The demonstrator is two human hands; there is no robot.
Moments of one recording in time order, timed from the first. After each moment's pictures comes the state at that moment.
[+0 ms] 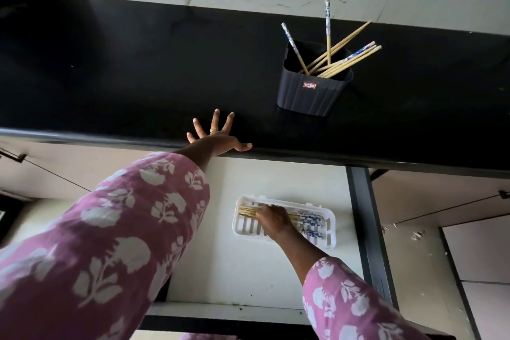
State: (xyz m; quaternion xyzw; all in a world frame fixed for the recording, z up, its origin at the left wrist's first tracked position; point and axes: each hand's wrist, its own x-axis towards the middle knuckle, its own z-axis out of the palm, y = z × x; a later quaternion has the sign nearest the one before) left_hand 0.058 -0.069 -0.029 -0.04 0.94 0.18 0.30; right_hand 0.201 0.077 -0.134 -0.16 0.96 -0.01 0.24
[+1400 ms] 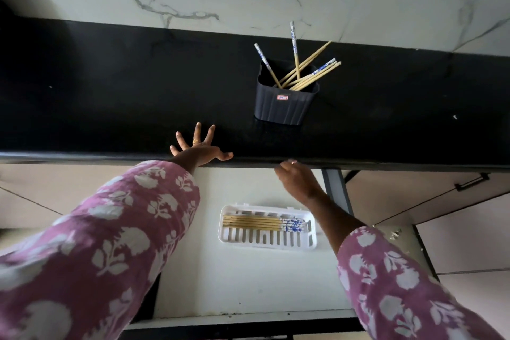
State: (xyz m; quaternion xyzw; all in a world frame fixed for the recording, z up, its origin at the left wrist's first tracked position) left_hand 0.066 -0.071 -0.024 -0.05 0.93 0.20 0.29; right_hand 0.153 0.167 -0.061 -0.21 0.97 0.04 -0.11
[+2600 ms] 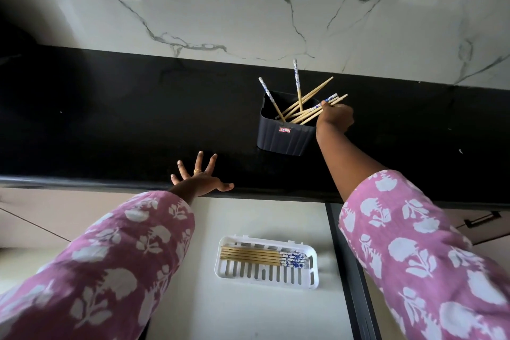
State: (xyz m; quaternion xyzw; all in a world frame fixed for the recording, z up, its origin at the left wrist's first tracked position) left_hand 0.056 -0.069 -0.029 -0.05 0.93 0.19 0.30; right_hand 0.003 0.204 0.078 0.40 0.72 -0.51 -0.23
